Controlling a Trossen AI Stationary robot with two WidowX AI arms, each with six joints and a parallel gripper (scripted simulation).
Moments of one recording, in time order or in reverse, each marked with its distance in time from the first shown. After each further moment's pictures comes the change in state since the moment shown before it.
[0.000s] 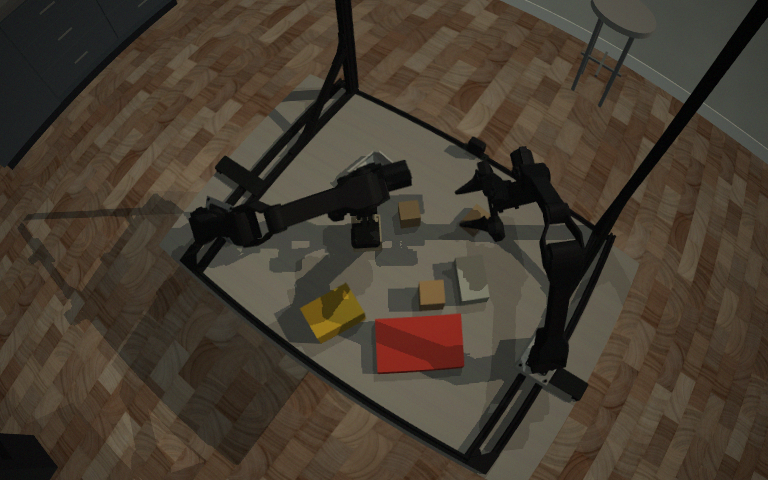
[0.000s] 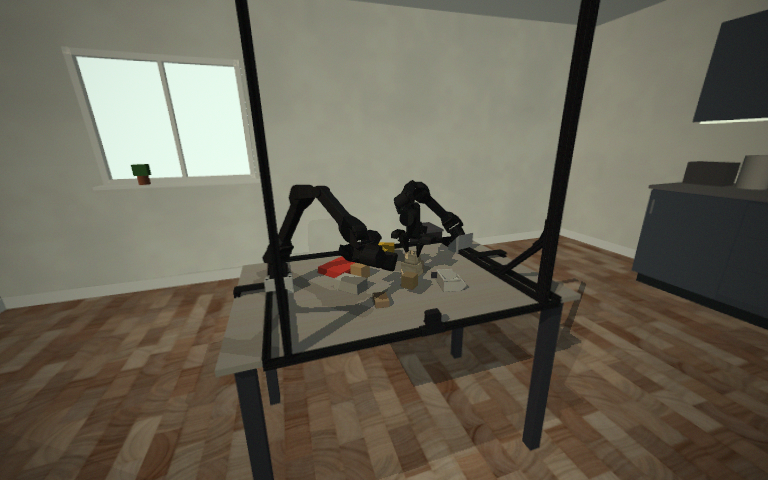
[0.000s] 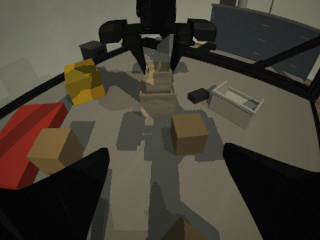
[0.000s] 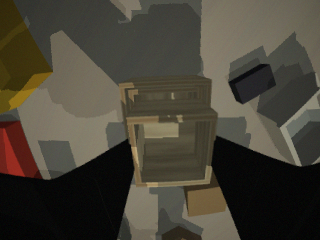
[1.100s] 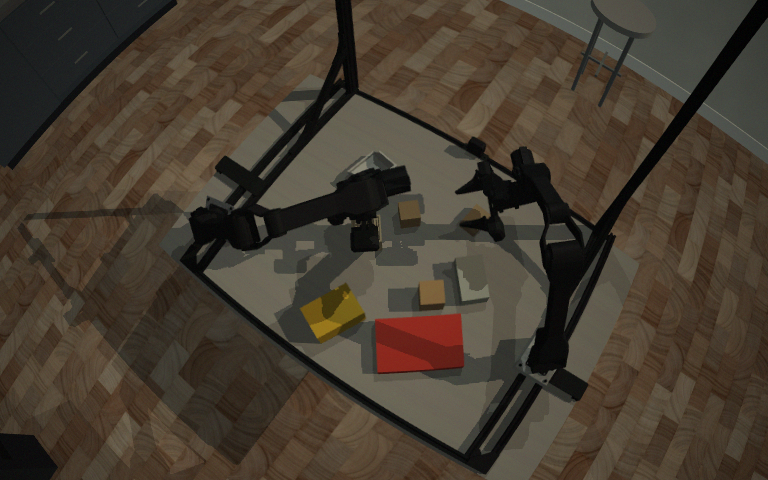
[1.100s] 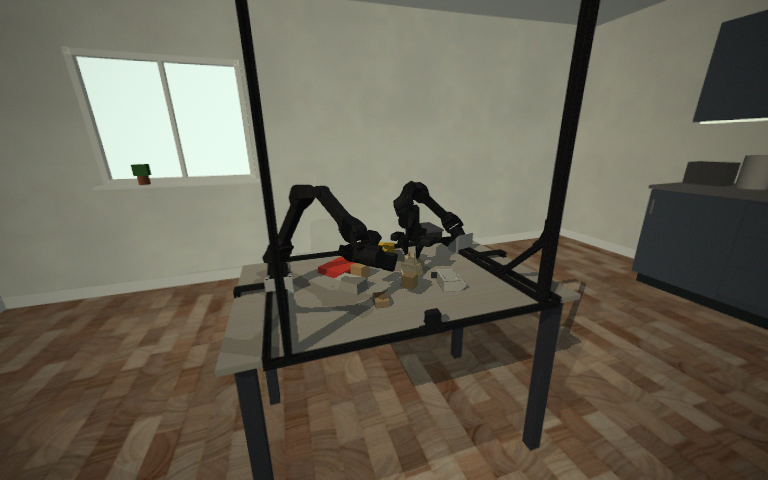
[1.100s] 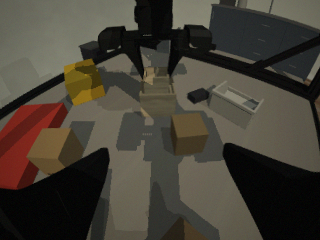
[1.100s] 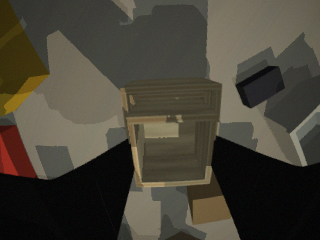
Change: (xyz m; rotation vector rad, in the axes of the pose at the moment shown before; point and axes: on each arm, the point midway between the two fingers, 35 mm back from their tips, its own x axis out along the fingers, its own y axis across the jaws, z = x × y) left arm 0.000 0.000 0.000 0.001 -0.001 -0.001; right arm 0.011 0.004 0.002 0.003 0.001 -0.002
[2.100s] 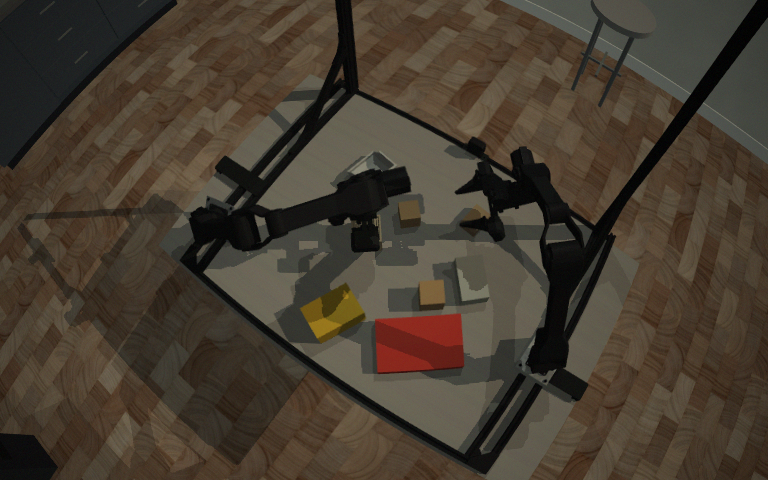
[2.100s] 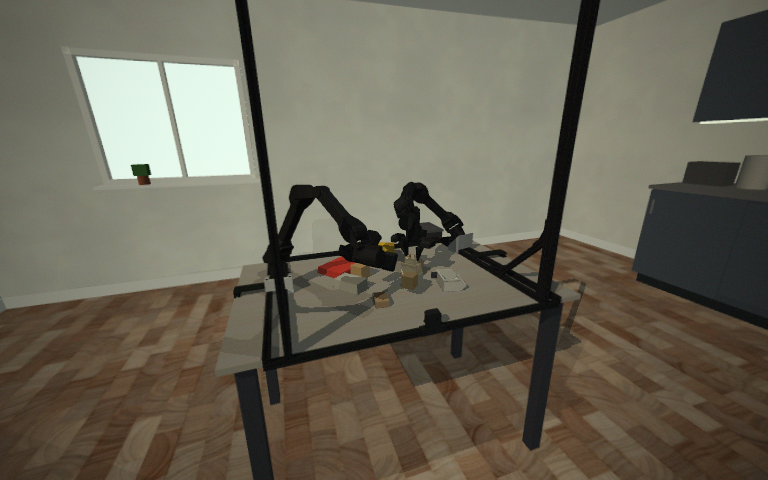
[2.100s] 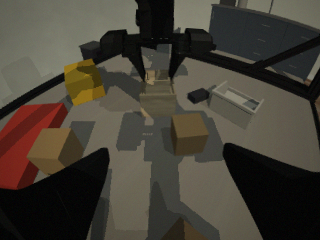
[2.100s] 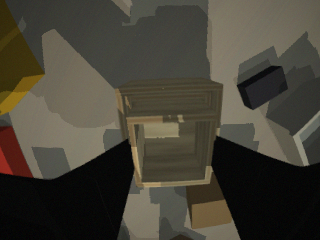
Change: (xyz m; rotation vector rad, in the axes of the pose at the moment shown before) left arm 0.000 0.000 0.000 0.000 0.000 0.001; right arm 0.006 -0.002 -0.001 -0.002 0.000 0.001
